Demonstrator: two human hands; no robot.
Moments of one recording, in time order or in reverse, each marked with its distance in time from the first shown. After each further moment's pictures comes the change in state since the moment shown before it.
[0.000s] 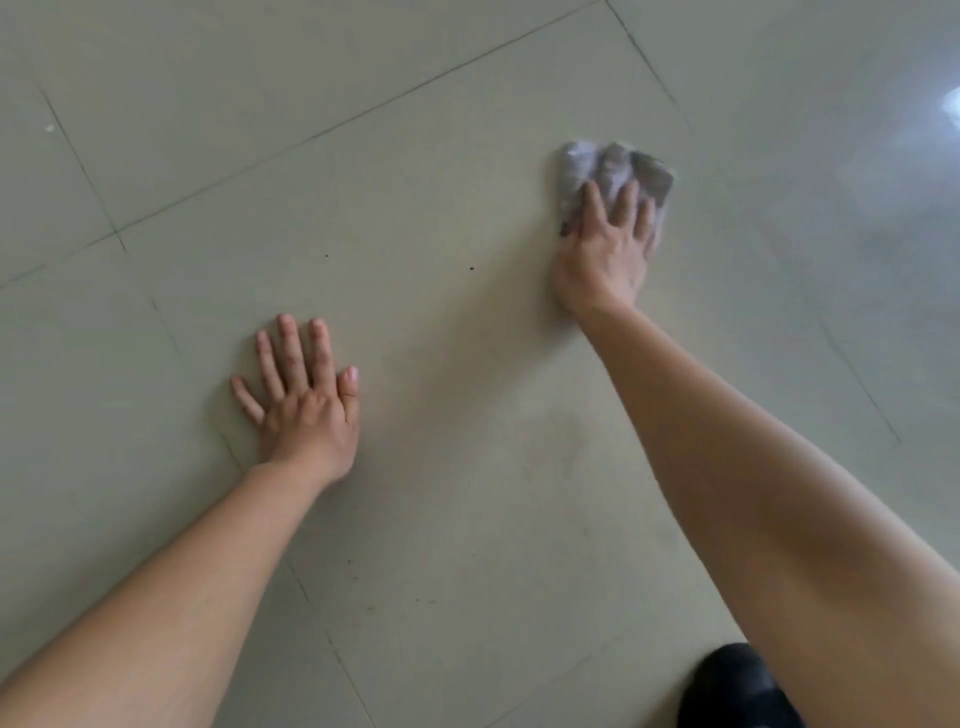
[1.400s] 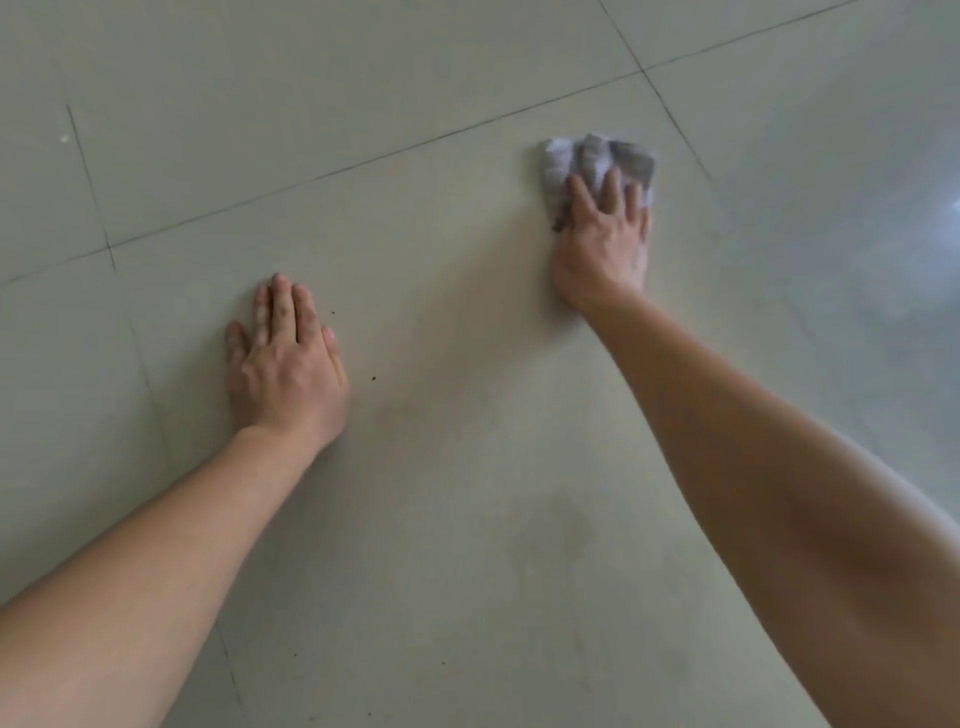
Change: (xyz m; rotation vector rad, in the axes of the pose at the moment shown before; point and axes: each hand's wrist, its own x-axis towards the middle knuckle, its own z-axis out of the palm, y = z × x) left_hand 0.078 0.022 -0.018 0.035 0.246 0.013; right_hand 0.072 -0.041 0.005 -0.108 0.000 -0.264
